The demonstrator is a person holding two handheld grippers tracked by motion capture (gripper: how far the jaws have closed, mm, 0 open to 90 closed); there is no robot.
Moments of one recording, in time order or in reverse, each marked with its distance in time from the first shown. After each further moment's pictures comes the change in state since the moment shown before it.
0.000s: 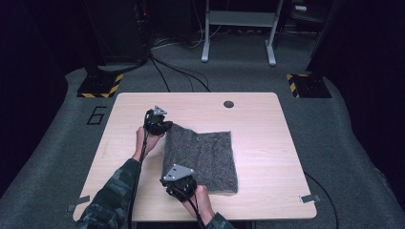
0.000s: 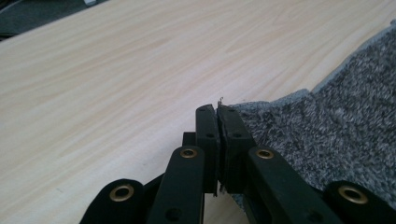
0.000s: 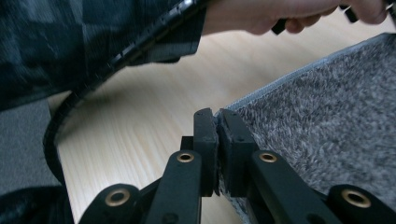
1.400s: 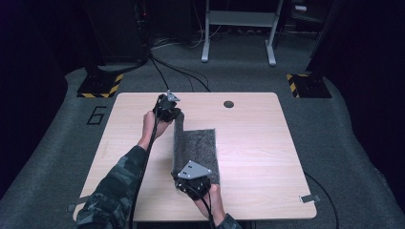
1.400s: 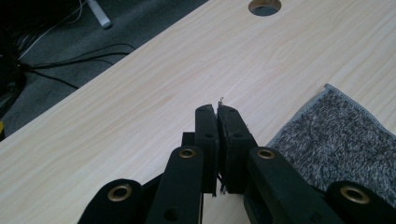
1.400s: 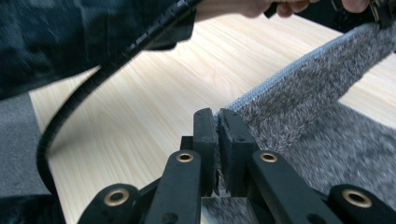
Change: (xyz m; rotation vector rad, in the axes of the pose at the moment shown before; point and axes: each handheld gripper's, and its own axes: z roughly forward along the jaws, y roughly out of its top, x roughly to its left) left arm -0.030 0.069 -0.005 0.044 0.052 0.130; right arm -0.014 0.001 -0.045 -0.079 -0.088 0.011
